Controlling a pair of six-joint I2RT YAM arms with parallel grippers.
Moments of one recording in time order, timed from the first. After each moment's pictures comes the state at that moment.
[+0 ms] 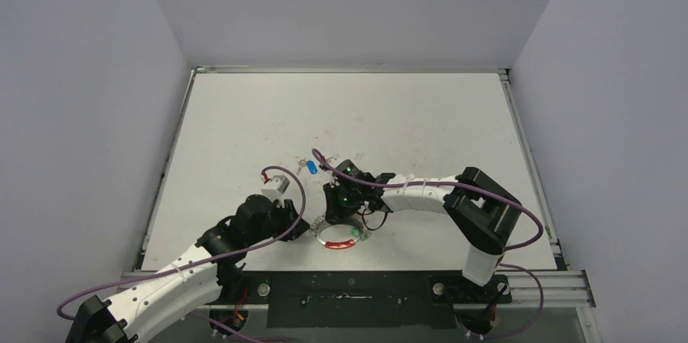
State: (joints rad) left arm -0.73 0.64 0.24 -0.21 0.07 -0.68; right arm 0.96 1.77 0.95 -0.10 -0.21 0.48
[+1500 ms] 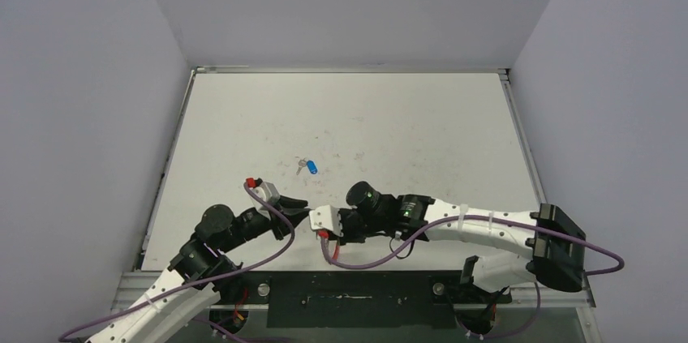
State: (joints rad) left arm -0.73 0.29 0.31 -0.06 0.29 -0.17; right arm 1.14 1.30 0.85 -0.27 -0.33 -0.48
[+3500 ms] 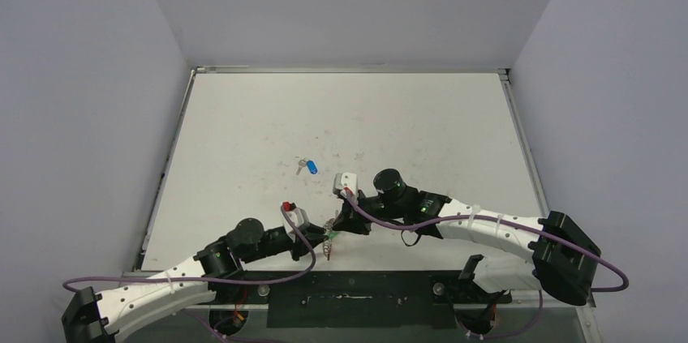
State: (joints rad) left arm -1.03 0.44 0.09 0.18 0.17 -0.12; right arm 0.98 1.25 0.65 0.09 -0.54 -0.06
